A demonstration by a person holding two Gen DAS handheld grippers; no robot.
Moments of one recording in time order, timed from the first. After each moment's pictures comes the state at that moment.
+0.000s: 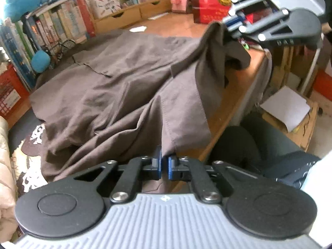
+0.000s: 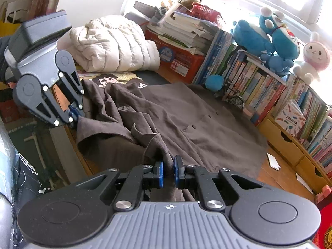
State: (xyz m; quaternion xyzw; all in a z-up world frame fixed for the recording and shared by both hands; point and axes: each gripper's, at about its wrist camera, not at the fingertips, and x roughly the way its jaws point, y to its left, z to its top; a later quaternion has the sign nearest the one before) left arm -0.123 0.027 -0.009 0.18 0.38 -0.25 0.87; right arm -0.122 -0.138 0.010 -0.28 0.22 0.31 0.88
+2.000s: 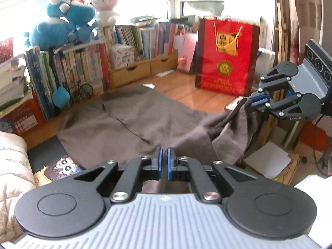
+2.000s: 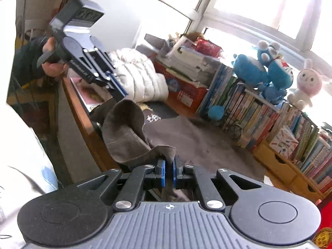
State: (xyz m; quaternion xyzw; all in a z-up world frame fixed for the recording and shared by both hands) left arm -0.154 0.081 0.099 0.08 0.28 -0.27 0.92; right arm -0.185 -0.156 0.054 -0.26 0.15 0.34 0.89
